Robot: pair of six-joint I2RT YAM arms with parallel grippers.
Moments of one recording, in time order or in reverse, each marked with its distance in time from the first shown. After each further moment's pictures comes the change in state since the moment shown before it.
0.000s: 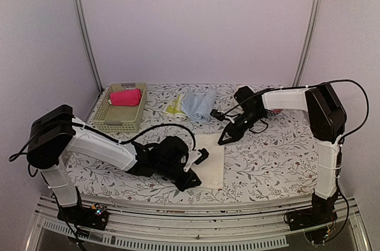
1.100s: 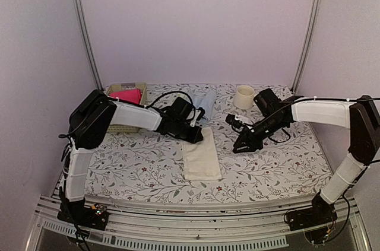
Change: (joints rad) left arm 0.333 0.420 0.569 -0.193 -0.037 0.005; right arm 0.010 -0.416 -0.378 0.094 0.063 -0.123
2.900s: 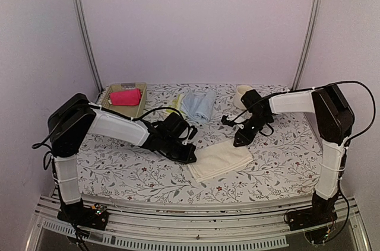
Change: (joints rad) left arm -0.120 -0.232 -0.324 0.005 0.018 -0.254; right arm -0.031 0.376 0.266 -0.039 0.371 0.073
